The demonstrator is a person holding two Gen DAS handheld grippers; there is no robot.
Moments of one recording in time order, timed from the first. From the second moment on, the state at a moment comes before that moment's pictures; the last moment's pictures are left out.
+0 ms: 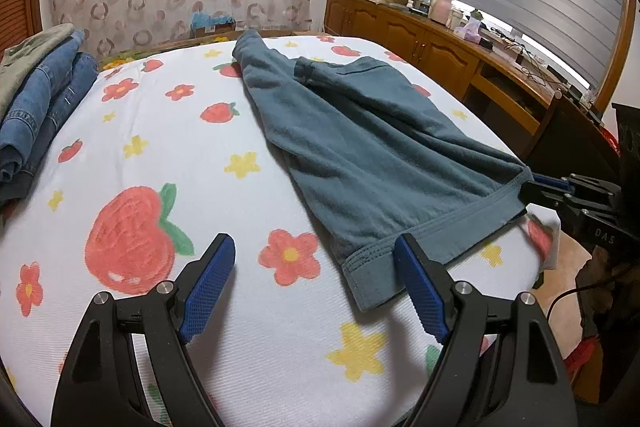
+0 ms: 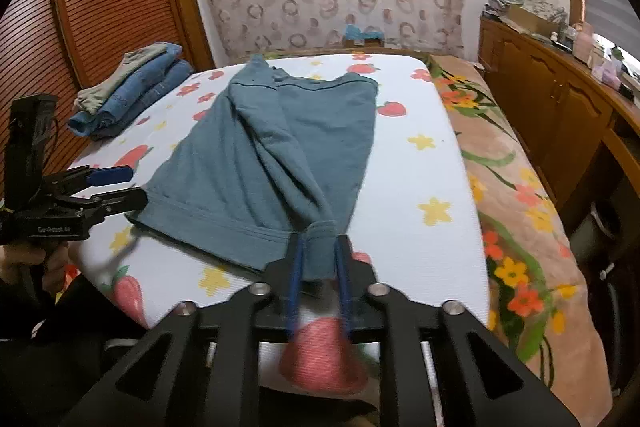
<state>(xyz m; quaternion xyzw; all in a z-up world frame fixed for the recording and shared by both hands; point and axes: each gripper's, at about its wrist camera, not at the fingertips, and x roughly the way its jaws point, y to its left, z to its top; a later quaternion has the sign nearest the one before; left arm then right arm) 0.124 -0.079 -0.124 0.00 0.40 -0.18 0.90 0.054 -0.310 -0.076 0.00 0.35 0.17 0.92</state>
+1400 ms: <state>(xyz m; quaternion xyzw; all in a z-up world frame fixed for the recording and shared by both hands) 0.122 -0.020 -0.076 -0.02 0.31 -0.14 0.94 0.160 -0.226 -0.042 -0.09 0.35 0.26 0.90</state>
